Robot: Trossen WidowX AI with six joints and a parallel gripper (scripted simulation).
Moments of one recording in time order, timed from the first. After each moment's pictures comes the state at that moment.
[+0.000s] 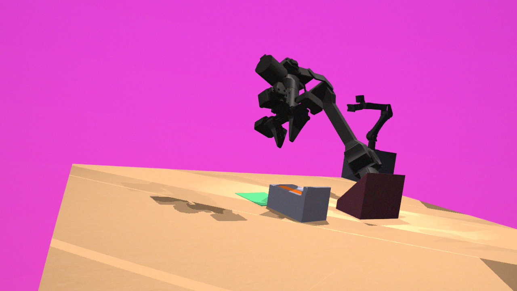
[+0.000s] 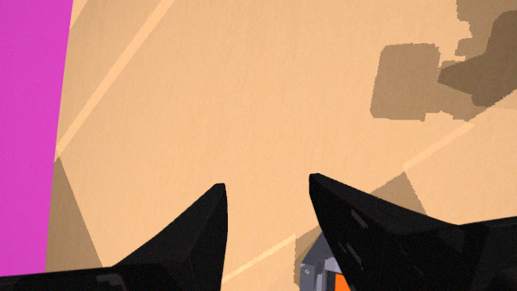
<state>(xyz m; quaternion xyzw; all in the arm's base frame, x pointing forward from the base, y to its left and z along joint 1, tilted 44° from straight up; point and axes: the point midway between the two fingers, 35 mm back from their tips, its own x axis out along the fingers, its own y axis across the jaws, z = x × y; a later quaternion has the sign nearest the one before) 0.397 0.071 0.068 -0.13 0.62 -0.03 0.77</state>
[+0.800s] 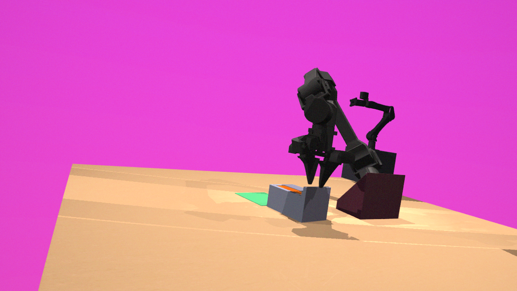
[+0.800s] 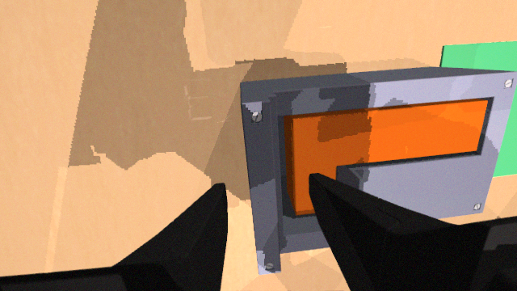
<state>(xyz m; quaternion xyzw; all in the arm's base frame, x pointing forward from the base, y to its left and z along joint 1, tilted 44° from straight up) 0.282 0.026 -0.003 -0.26 0.69 -0.26 0.62</state>
